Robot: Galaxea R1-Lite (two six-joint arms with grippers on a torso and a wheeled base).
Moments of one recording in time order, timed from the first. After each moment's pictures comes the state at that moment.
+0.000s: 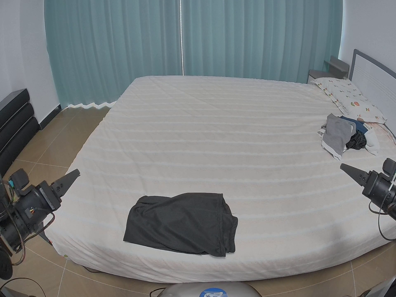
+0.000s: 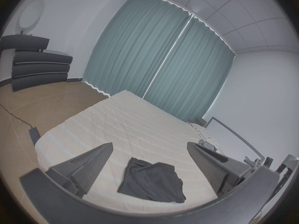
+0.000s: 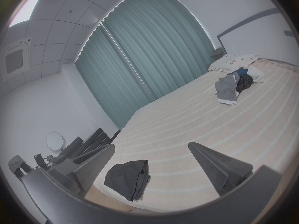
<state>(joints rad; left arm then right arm) -0.02 1.26 -0.18 -0.92 -0.18 -0.49 -0.15 1.40 -0.19 -1.07 0.48 0.46</state>
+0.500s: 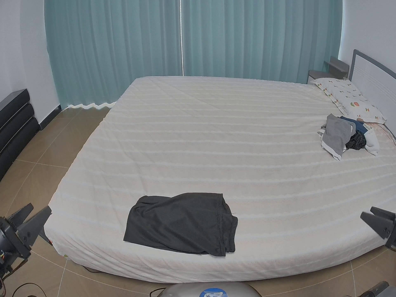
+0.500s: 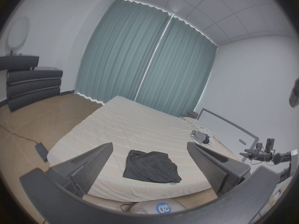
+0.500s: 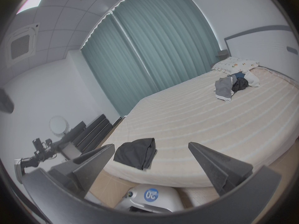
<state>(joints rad) -0.02 0.63 -0.26 -0.26 -0.24 -0.34 -0.09 0.70 -0.28 -0.16 0.48 0.32</state>
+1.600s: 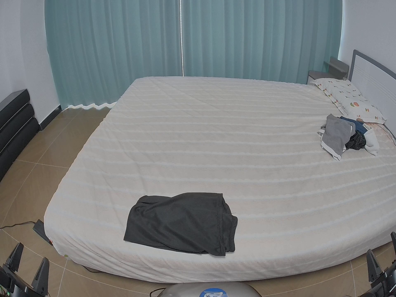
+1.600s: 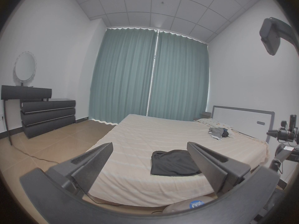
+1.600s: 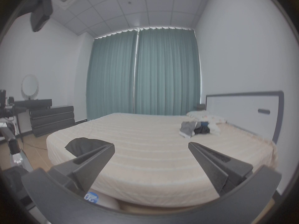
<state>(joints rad) 0.00 0.02 -0.02 -0.04 -0.07 -0.14 0.00 0.01 -0.02 -0.01 0.03 -0.03</state>
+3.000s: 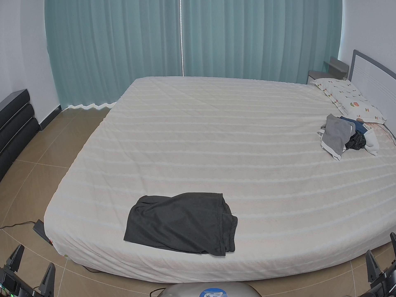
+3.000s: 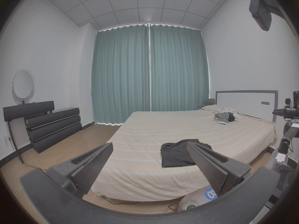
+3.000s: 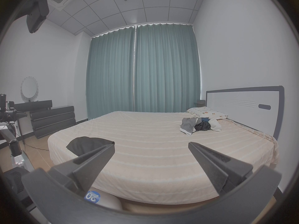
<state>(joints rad) 0.00 0.01 -0.02 0.02 -0.05 0.02 0.00 0.01 -0.02 0.00 0.03 -0.02</state>
